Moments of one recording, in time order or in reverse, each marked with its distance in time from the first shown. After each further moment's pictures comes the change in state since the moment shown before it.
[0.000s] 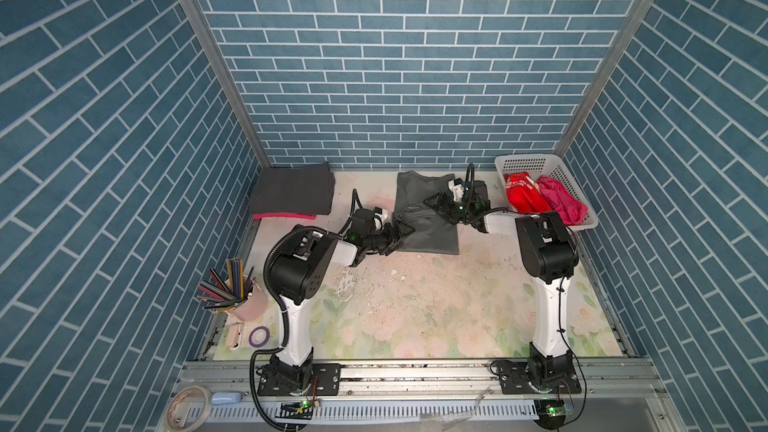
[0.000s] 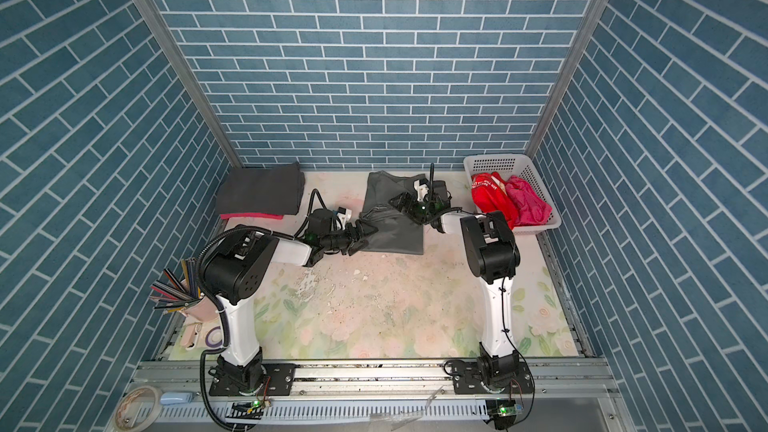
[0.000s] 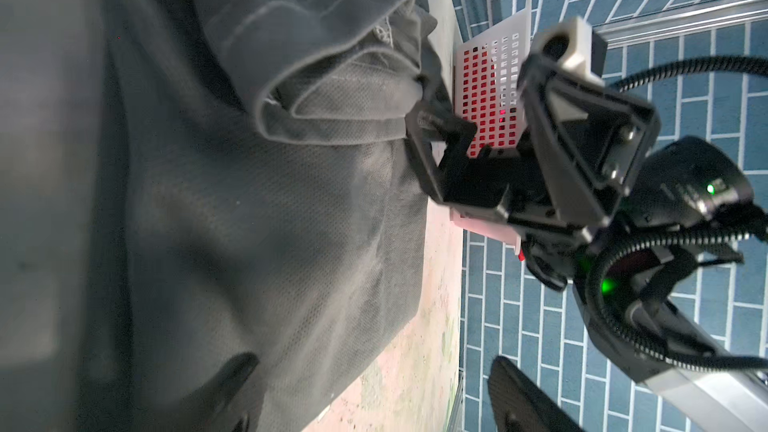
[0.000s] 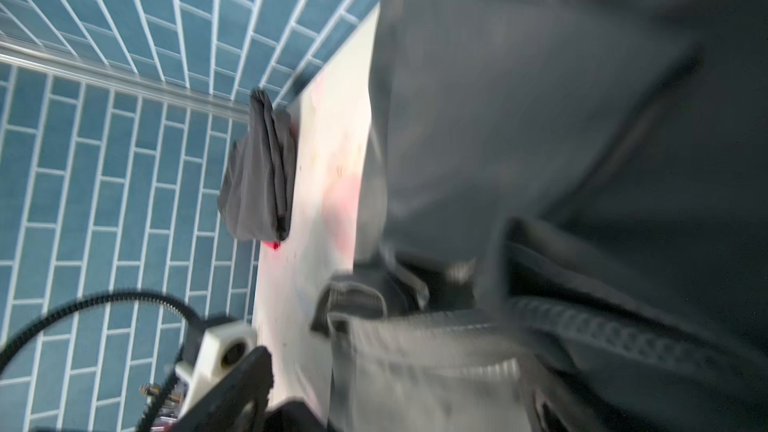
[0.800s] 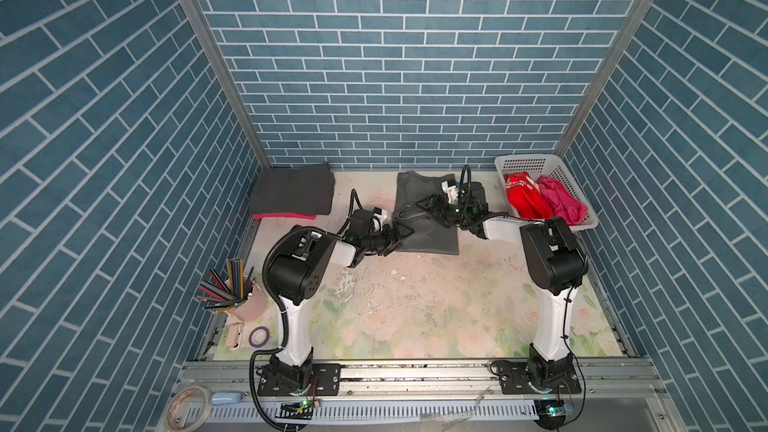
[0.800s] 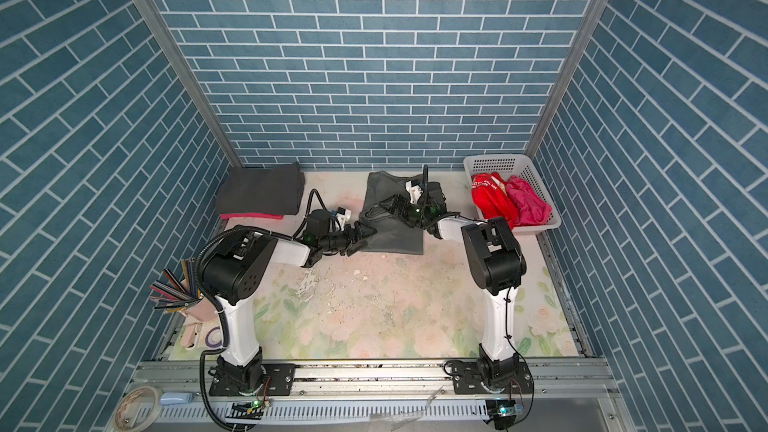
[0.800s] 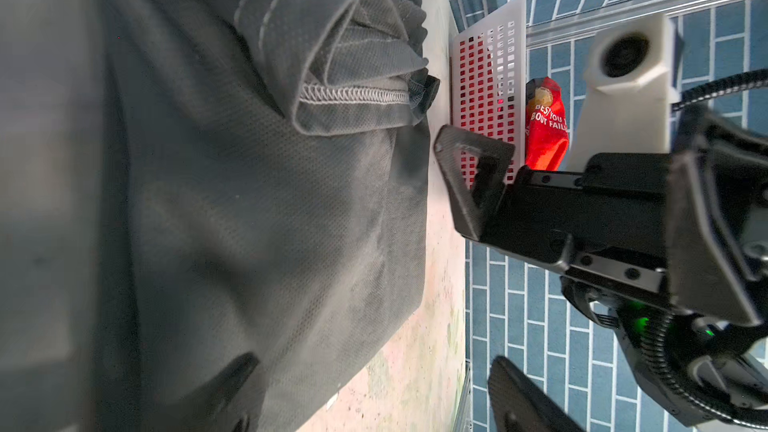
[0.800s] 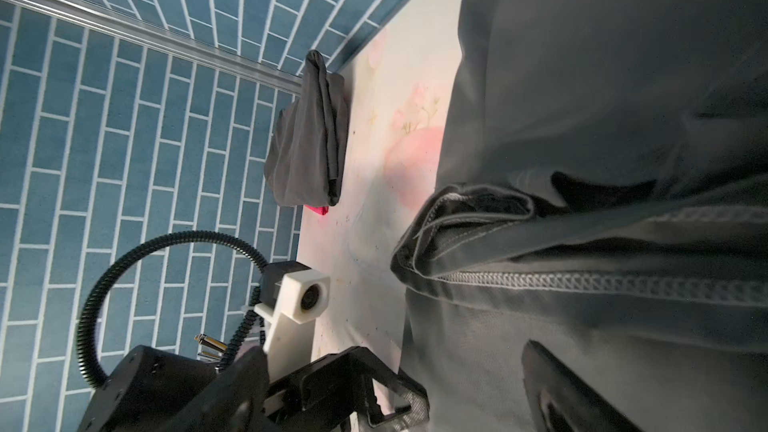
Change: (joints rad) left arm 0.013 -0.015 -0.027 0.006 0.019 0.043; right arm 0.089 -0.155 -0.201 0.085 -0.033 0.083
